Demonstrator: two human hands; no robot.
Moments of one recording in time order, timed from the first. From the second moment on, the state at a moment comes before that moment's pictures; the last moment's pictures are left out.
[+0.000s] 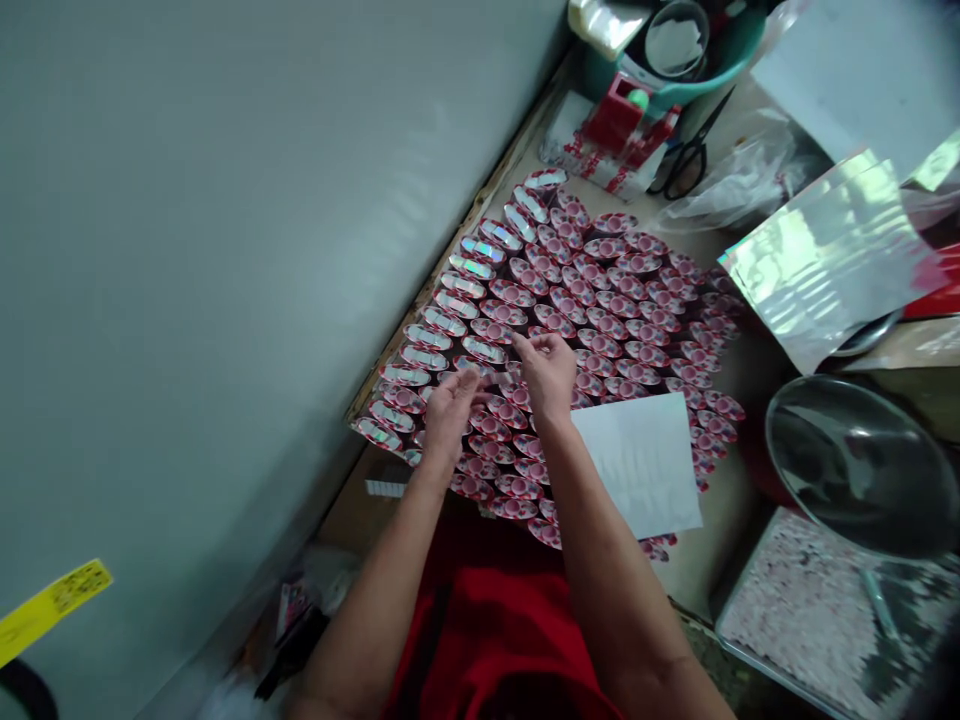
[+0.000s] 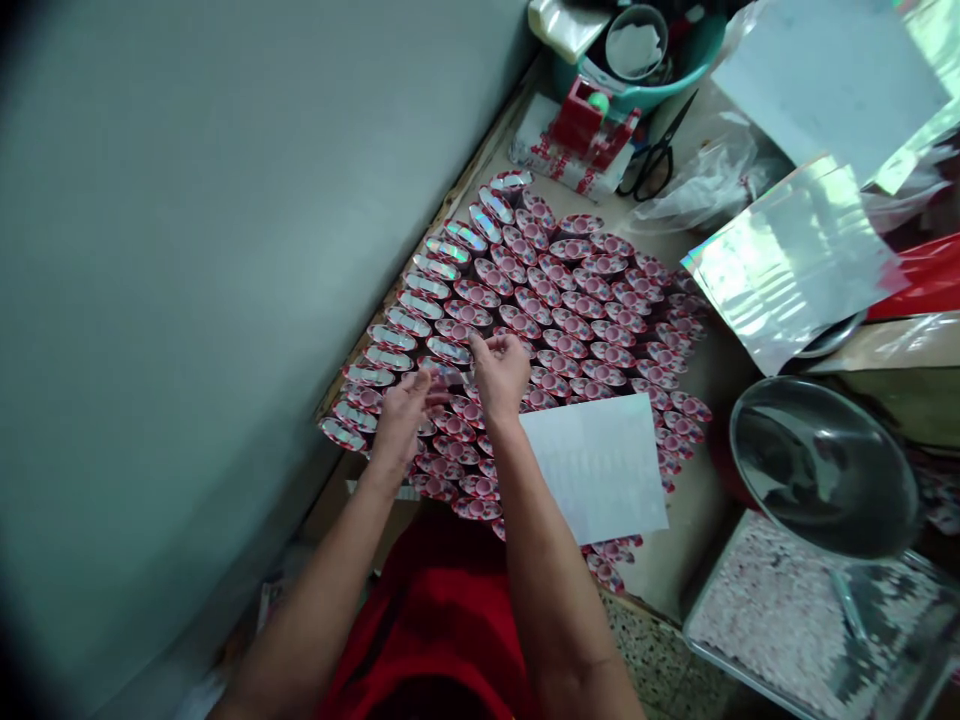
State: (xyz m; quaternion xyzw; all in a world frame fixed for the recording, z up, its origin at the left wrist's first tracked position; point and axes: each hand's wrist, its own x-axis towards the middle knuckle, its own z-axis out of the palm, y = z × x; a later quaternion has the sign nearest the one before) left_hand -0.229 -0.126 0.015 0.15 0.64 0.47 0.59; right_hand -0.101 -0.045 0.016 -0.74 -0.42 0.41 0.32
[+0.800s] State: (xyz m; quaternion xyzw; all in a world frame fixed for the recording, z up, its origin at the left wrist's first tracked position) left_hand -0.238 -0.031 -0.017 0.46 0.84 0.24 0.18; right_hand -0.108 -0.010 -0.025 -0.77 -0.46 0.33 0.29
